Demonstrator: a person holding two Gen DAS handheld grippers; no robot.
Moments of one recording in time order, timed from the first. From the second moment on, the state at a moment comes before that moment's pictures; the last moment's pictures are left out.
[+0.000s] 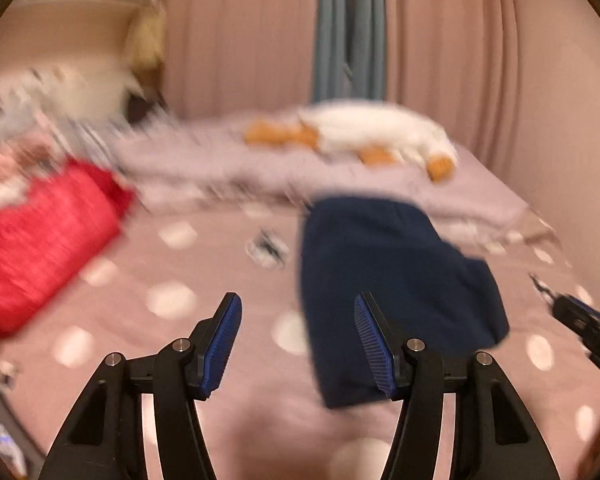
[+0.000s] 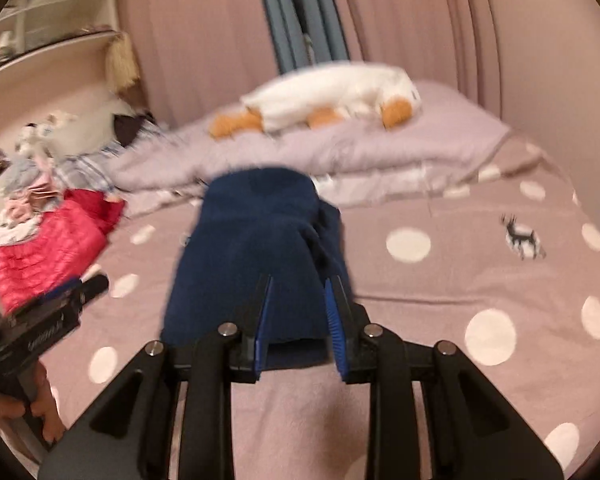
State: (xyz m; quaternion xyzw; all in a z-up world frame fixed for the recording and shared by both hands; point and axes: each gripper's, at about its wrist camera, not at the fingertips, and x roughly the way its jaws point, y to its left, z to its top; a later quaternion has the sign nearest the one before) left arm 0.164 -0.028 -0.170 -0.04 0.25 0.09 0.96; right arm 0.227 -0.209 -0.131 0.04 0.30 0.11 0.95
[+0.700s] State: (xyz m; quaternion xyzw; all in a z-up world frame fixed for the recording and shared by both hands) left arm 0.109 -0.007 -0.138 -0.14 0.19 0.04 0.97; right arm 0.127 -0.234 -0.079 0.05 0.20 0.10 0.97
